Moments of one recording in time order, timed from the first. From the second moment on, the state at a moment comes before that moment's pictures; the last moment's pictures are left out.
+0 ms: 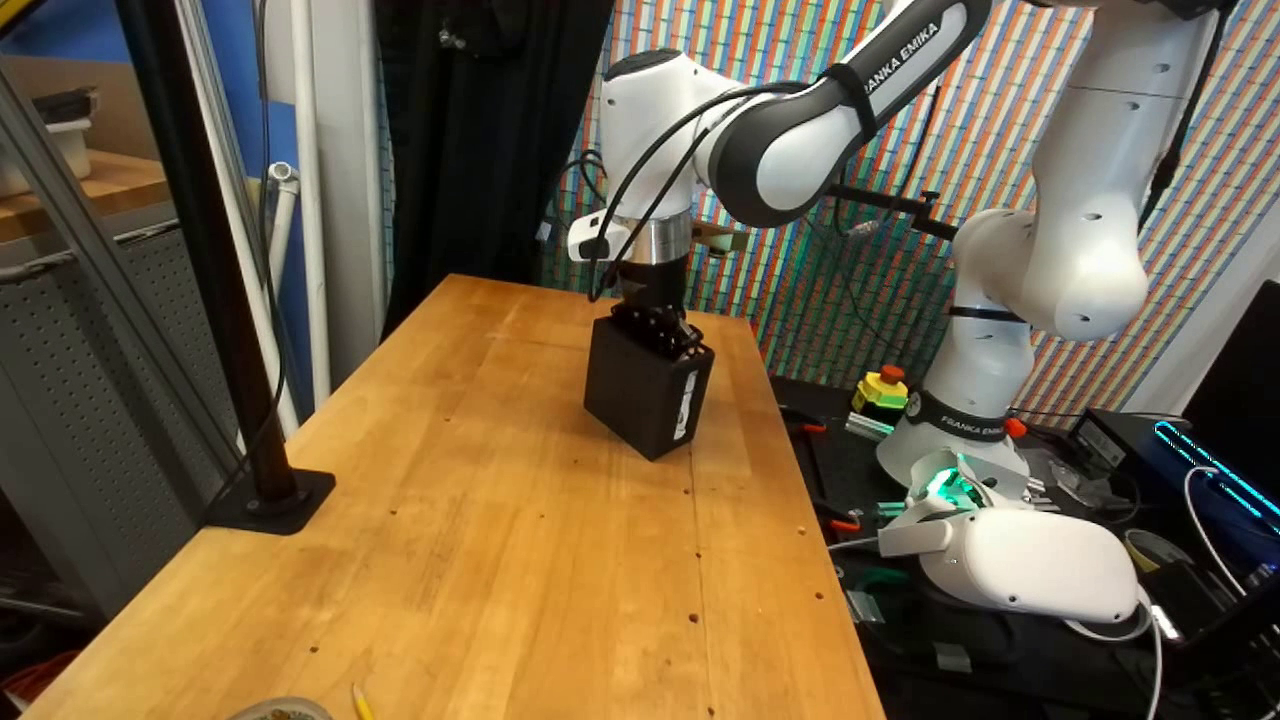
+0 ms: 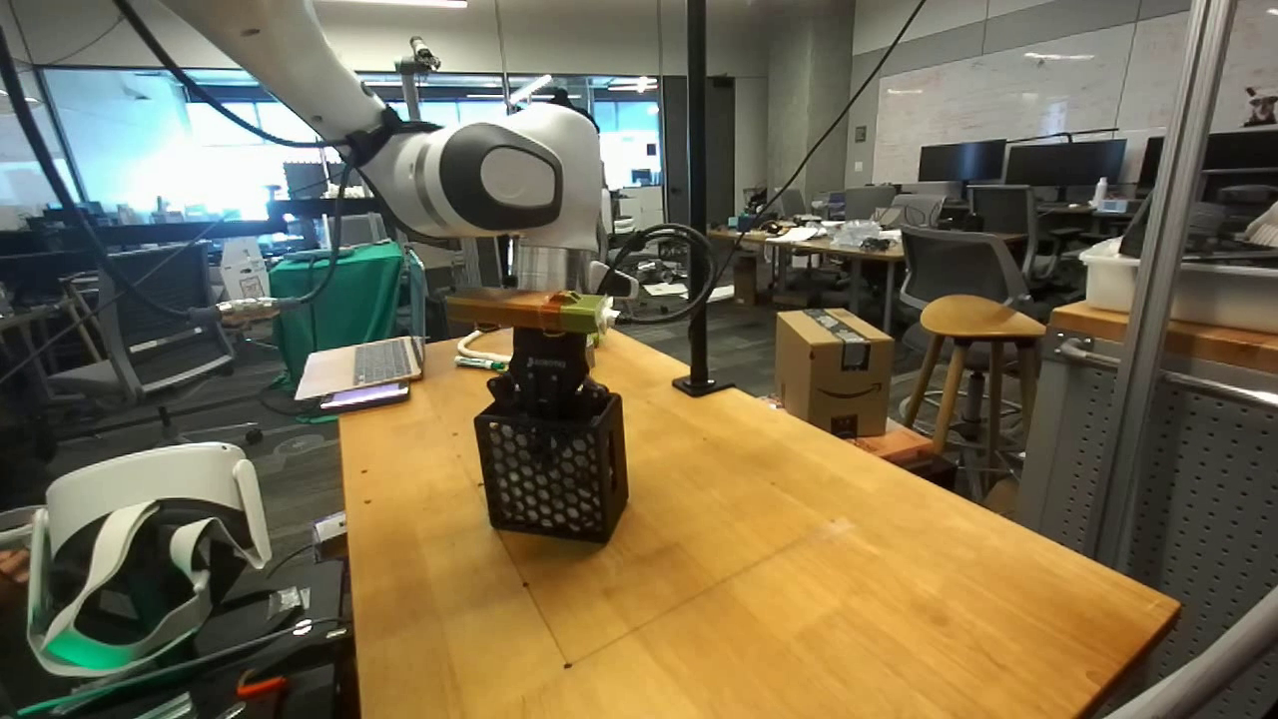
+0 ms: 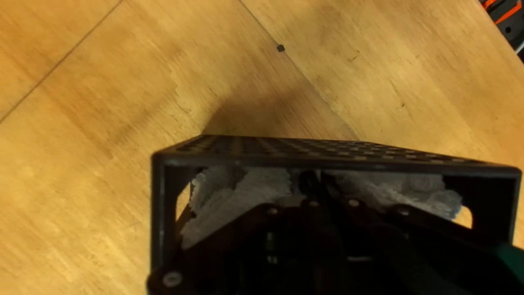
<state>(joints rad) 0.16 0.04 0.14 -2.32 -0.11 2.15 -0.59</state>
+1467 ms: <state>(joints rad) 0.19 -0.55 0.08 -2.49 -0.09 2.15 -0.59</state>
